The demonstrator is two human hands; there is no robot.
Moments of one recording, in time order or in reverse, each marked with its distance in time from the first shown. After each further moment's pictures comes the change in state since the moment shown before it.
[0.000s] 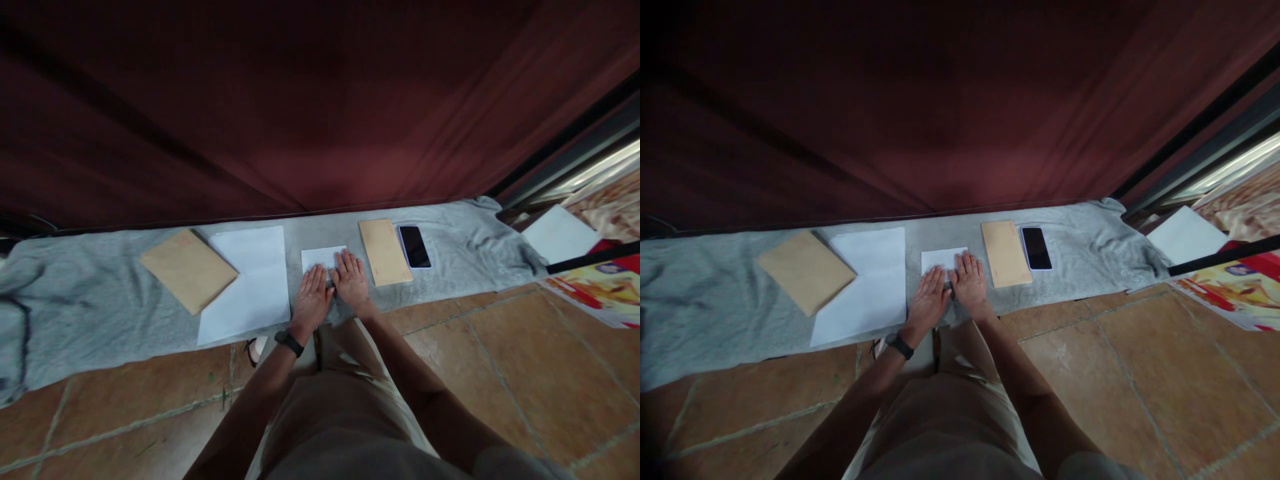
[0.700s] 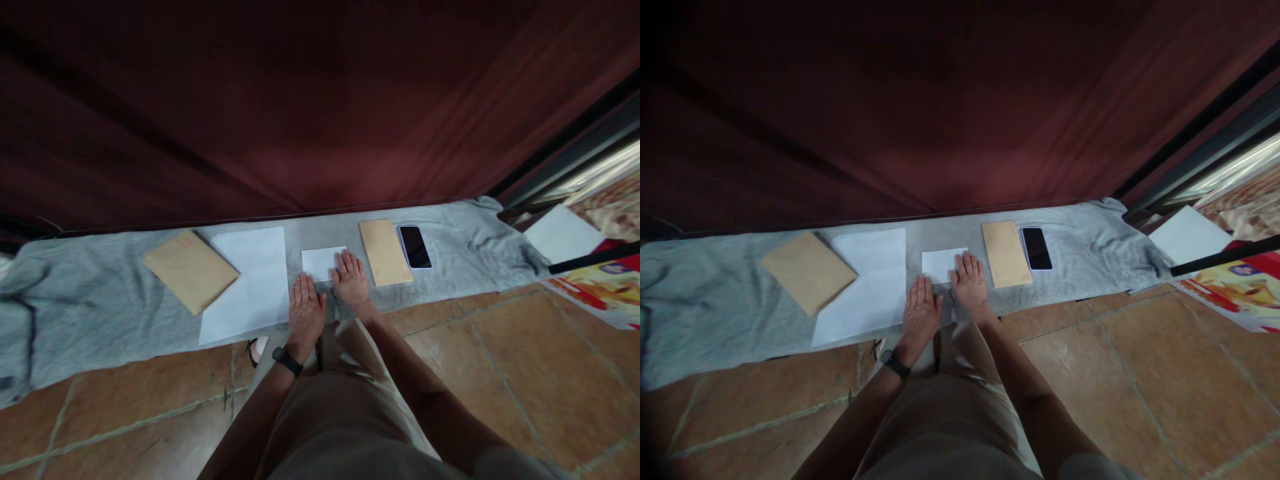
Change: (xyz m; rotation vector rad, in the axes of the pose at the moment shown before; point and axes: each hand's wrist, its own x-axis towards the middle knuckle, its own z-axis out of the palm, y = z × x) left_hand -0.030 0.015 -0.008 0.028 0.116 -0.233; right_hand 0.000 -0.001 -0.003 0.000 -0.032 0.018
